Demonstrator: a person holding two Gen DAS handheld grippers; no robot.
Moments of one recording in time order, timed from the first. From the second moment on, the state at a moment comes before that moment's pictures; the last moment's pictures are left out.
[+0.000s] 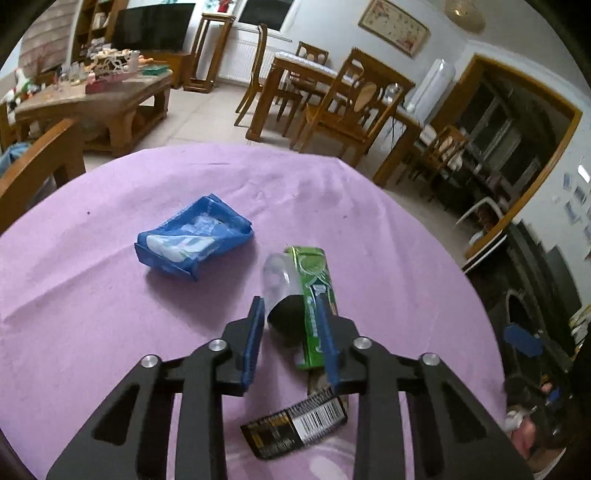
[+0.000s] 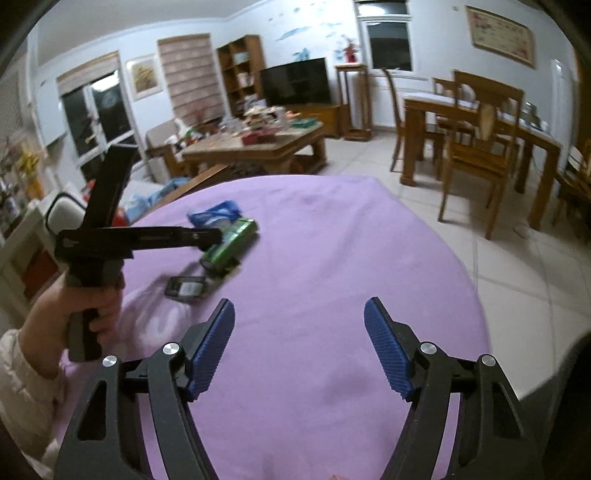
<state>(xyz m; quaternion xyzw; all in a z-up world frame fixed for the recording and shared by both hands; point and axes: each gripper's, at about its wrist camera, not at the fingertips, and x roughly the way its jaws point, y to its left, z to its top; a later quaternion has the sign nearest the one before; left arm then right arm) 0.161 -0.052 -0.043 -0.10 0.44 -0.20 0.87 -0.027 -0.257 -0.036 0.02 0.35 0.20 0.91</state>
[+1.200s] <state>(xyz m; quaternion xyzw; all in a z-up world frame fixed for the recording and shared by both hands) 0.157 -0.036 -0.036 -0.09 0.40 -0.21 0.89 0.072 -0.168 -0.068 0.01 0.42 0.23 0.88</state>
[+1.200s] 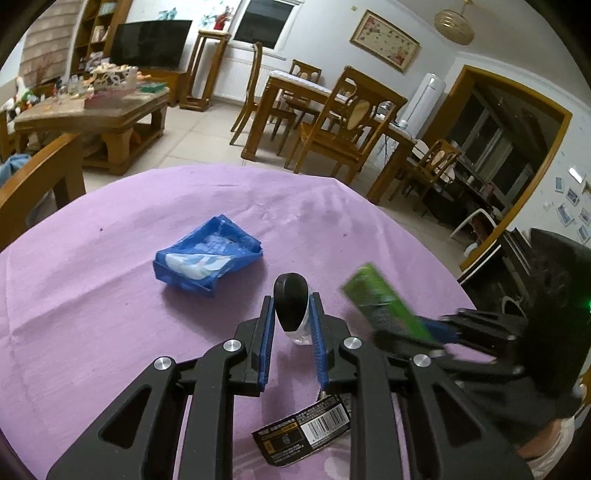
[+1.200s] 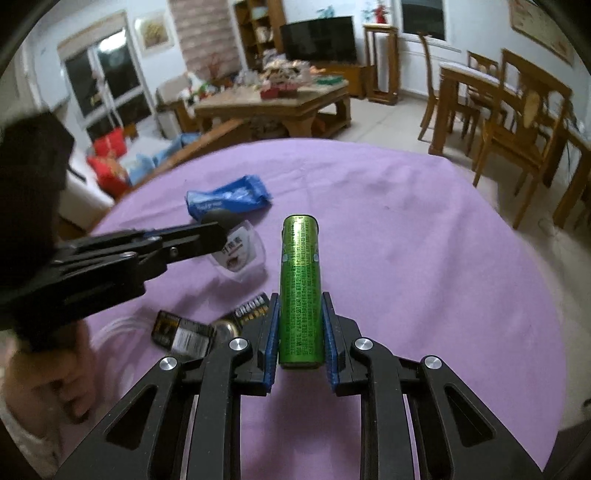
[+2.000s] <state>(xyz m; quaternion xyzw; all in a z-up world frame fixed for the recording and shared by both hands) 0.107 -0.101 0.002 -0.08 0.36 -0.28 0.89 -0.105 -0.413 -0.027 0.17 0.33 0.15 0.92</state>
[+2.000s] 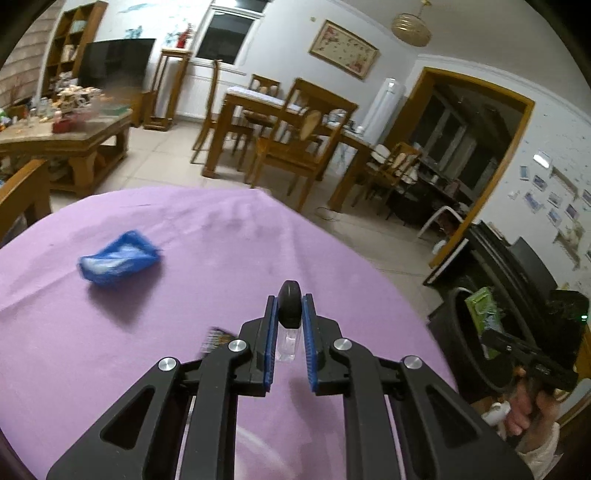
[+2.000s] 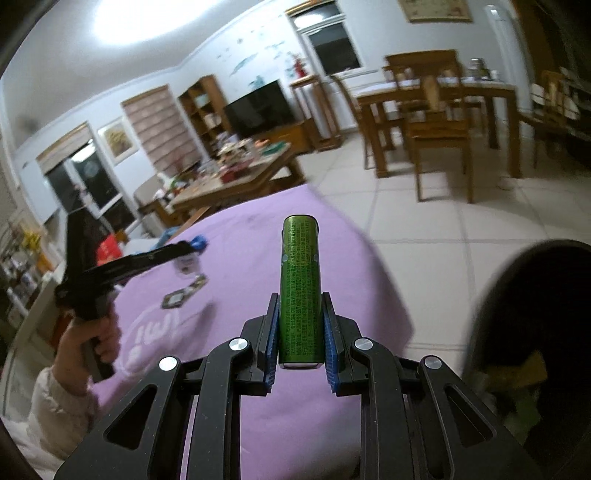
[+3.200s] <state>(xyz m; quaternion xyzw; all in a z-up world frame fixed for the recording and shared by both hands) 0.003 -0.427 -0.020 0.05 0.40 -0.53 0.75 -0.235 -0.624 -0.101 0.30 0.30 -0.05 0.91</state>
